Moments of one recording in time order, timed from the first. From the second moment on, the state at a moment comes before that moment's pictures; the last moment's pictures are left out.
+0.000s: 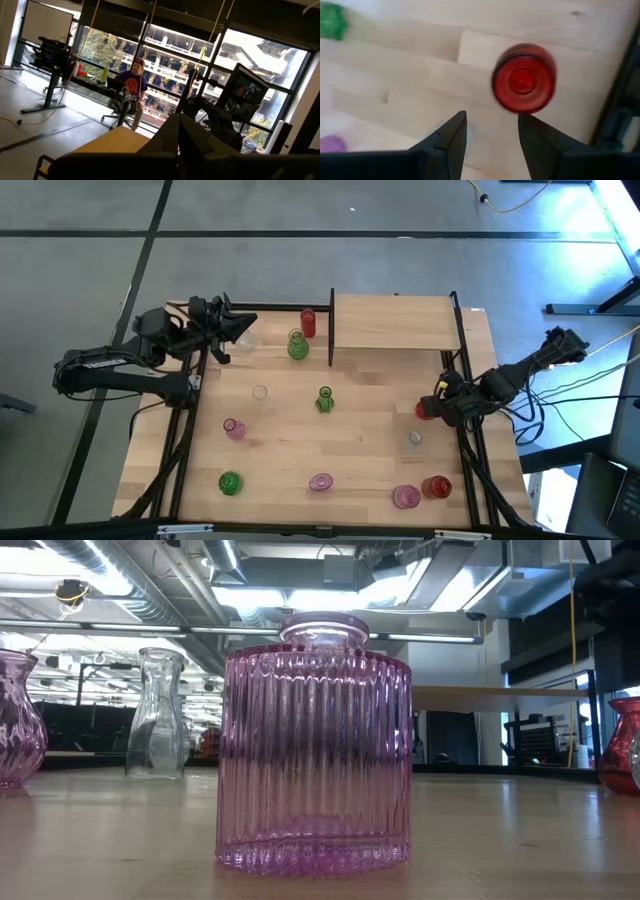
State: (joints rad) left arm 0.18 0.71 0.80 0.15 -0.16 -0.33; right arm 0.54 0.84 0.74 -1.23 0.20 1.91
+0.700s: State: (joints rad) left arm 0.18 0.71 0.80 0.15 -0.14 -0.34; right arm 0.54 0.93 0.80 -1.35 0.24 2.15
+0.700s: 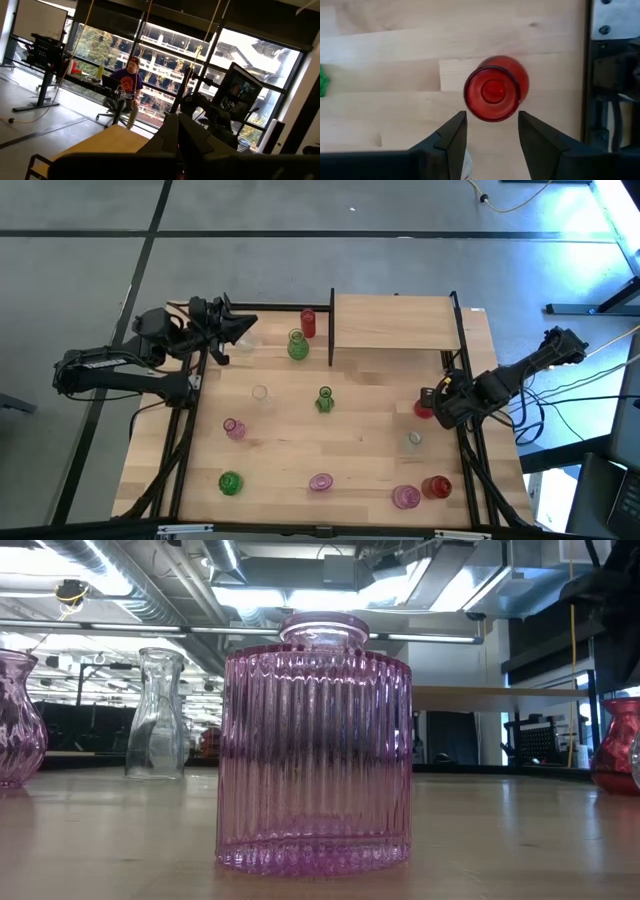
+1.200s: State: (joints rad) left arm 0.18 0.71 0.80 0.15 -0.11 -0.33; right arm 0.42 0.97 0.75 -1.33 0.23 2.16
